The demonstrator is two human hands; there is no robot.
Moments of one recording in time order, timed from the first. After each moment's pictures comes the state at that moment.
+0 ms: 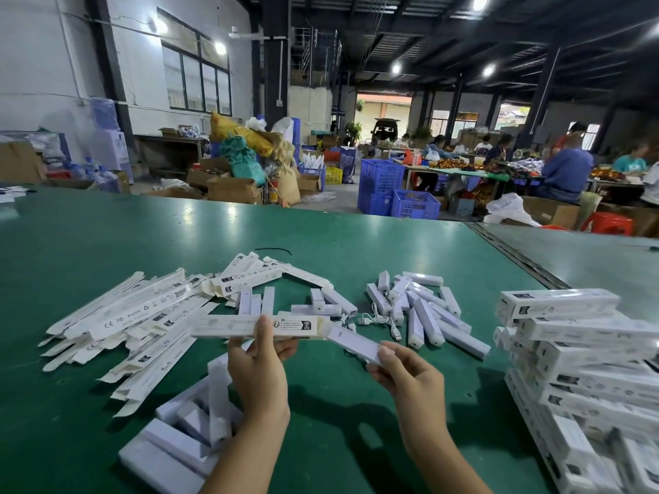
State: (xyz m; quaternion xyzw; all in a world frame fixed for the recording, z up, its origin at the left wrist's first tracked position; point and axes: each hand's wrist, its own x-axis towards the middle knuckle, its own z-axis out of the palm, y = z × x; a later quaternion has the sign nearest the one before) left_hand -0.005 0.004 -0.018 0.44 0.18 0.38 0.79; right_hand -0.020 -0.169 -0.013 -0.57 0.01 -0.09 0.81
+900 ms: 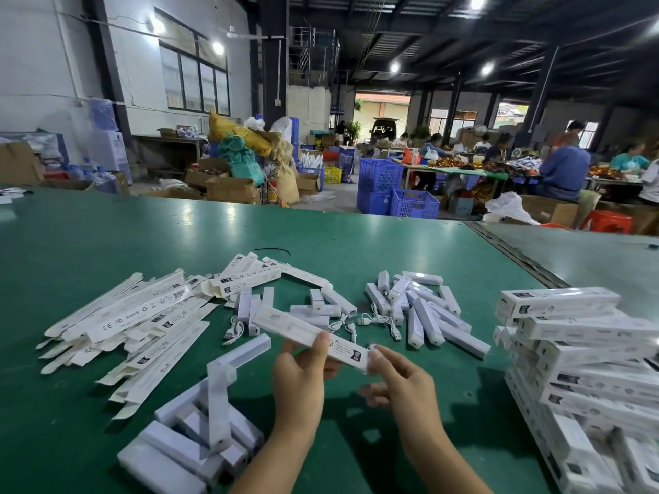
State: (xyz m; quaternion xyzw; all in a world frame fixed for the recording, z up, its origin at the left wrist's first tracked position) left_hand -0.021 -0.036 -0.021 0.56 0.08 0.26 0.78; right_hand -0.024 -0.168 -0.011 -0.63 0.02 -0.01 0.78
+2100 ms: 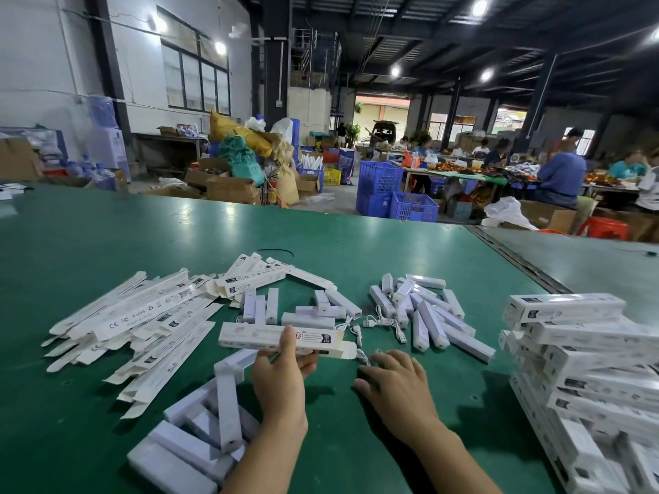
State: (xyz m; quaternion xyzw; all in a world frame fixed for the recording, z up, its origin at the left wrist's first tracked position) left_hand -0.007 -0.006 -0.023 0.45 0.22 0.27 0.82; right_hand 0.018 -0.173 -0.042 -0.98 -0.15 -0.08 0.09
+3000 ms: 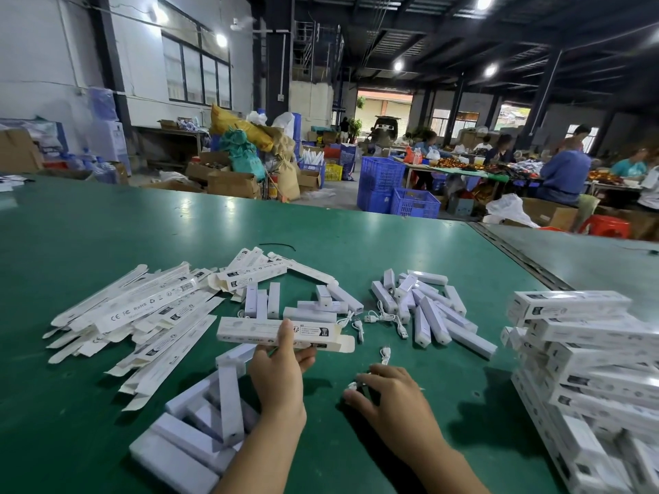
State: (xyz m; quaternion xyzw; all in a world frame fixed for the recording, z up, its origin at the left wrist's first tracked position) left_hand -0.006 -0.001 -0.022 0.43 0.23 0.27 0.83; right_hand -0.012 -0.166 -0.042 -0.95 -0.17 -0.11 0.21
